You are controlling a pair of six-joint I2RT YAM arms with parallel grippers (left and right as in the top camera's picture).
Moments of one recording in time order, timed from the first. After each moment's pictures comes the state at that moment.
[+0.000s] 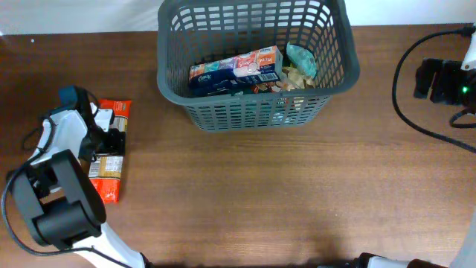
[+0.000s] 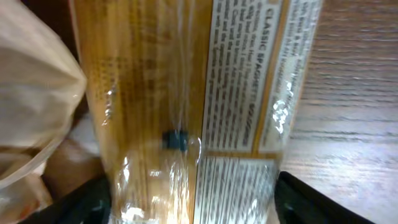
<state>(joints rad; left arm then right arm) 0.36 1.96 1.32 -0.85 -0.05 0.32 -0.29 1.47 1.93 -1.26 -0.02 -0.10</state>
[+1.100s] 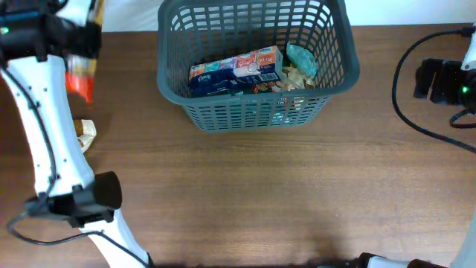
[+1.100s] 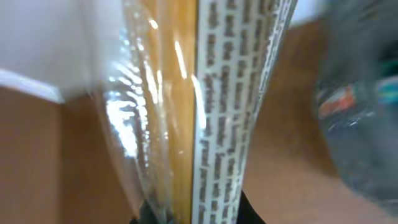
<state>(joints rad) 0.15 2.06 2.66 -1.42 0.02 0.41 -0.29 1.47 1.93 -1.26 -0.02 -0.10</state>
